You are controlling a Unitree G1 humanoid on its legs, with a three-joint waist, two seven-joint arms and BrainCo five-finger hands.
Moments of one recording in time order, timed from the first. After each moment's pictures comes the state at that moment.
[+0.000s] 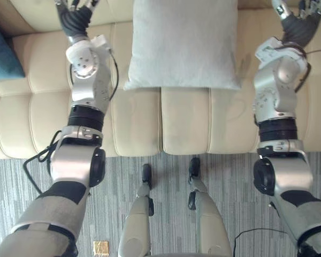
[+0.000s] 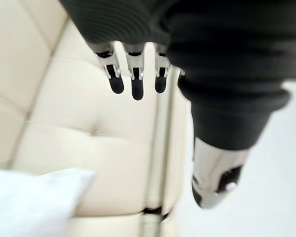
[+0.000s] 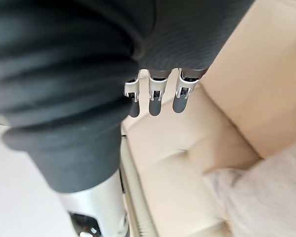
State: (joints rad) left arm -1.15 0.38 0.10 0.72 -0.45 -0.24 0.41; right arm -1.02 -0.44 -0.16 0.50 0.48 -0.17 -0.47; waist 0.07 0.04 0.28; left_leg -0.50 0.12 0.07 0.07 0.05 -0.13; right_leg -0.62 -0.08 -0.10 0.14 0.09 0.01
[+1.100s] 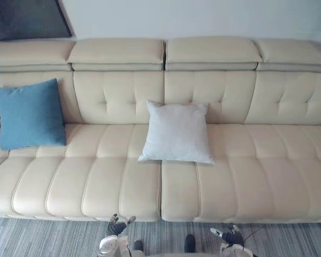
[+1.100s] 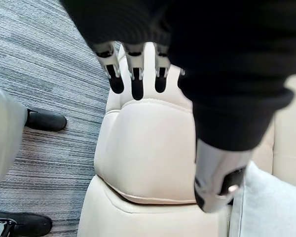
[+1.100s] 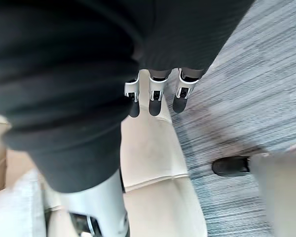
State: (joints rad) left arm 0.07 0.00 0.21 0.99 0.01 -0.14 0.11; right arm 0.16 -0.03 -0.23 0.90 0.08 -0.08 -0.13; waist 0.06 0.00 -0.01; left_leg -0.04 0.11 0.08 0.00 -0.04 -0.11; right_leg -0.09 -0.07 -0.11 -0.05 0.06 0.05
